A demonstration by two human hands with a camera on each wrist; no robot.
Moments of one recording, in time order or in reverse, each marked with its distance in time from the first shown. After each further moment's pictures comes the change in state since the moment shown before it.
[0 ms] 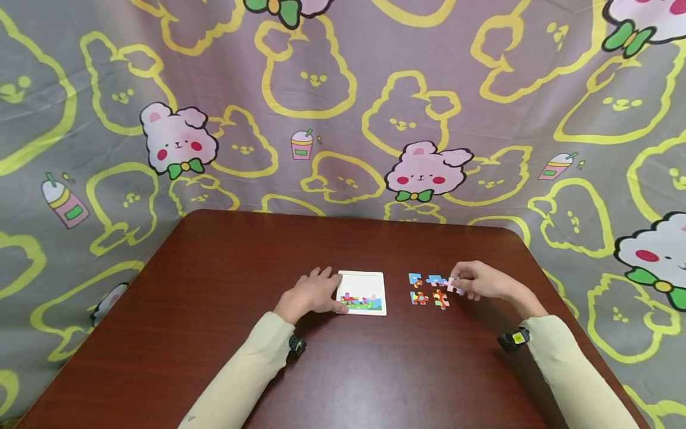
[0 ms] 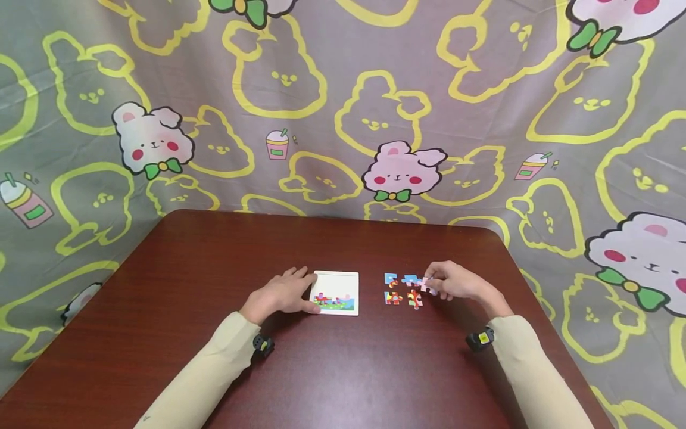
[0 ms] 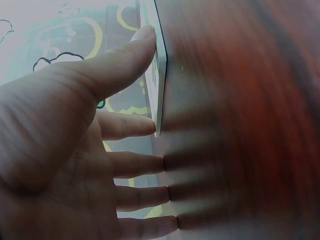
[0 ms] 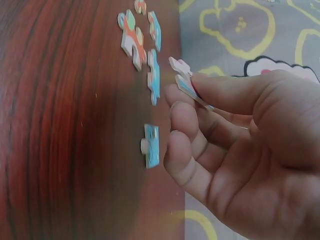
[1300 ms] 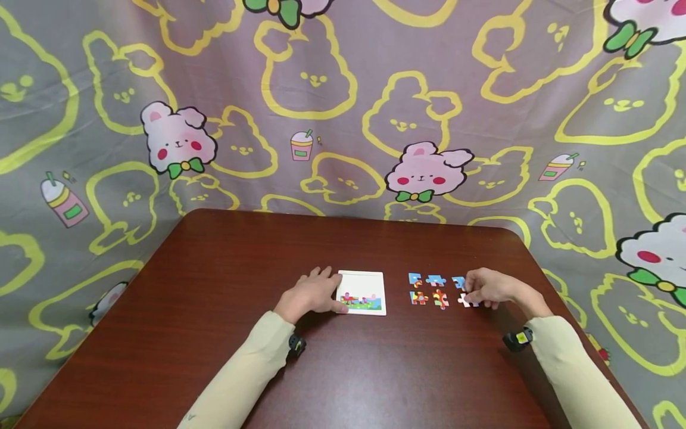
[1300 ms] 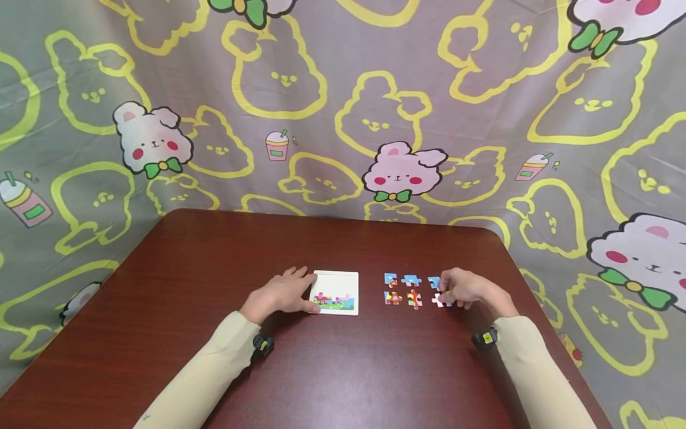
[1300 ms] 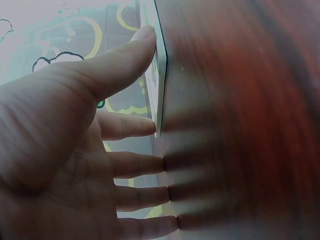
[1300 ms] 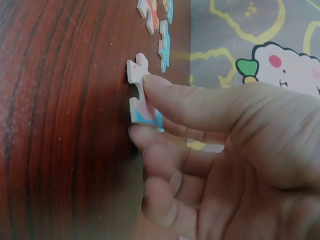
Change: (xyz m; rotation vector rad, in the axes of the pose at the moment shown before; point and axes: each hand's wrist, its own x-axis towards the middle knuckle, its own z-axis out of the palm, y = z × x) left_hand 0.003 0.000 0.000 0.013 -0.006 0.003; right_hand -0.010 0.013 -0.007 -0.090 -0.078 0.166
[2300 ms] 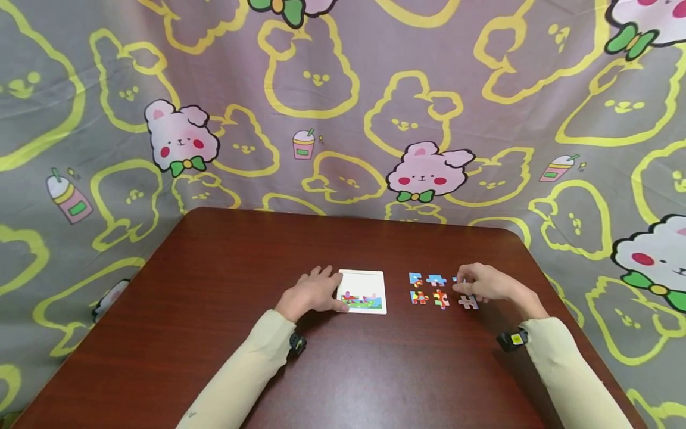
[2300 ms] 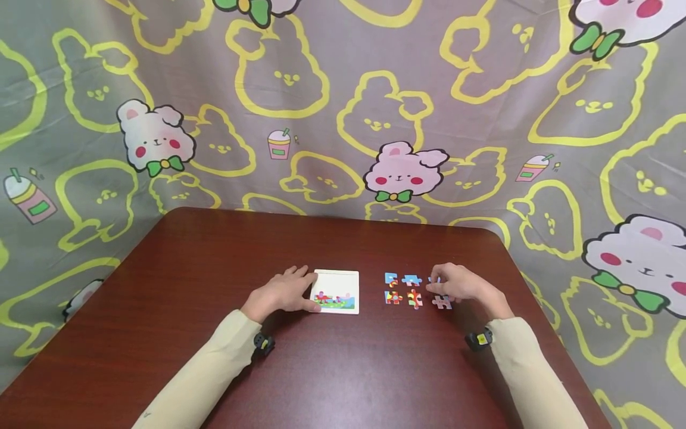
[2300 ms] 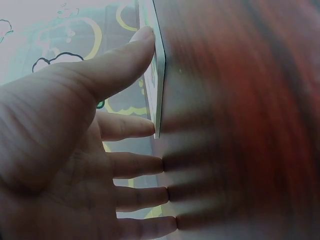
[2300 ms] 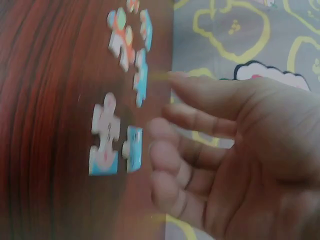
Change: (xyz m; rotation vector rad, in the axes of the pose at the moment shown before) left_hand -0.001 0.000 0.001 0.005 0.003 0.003; right_hand 0.000 -0.025 0.002 -0.072 0.092 -0.069
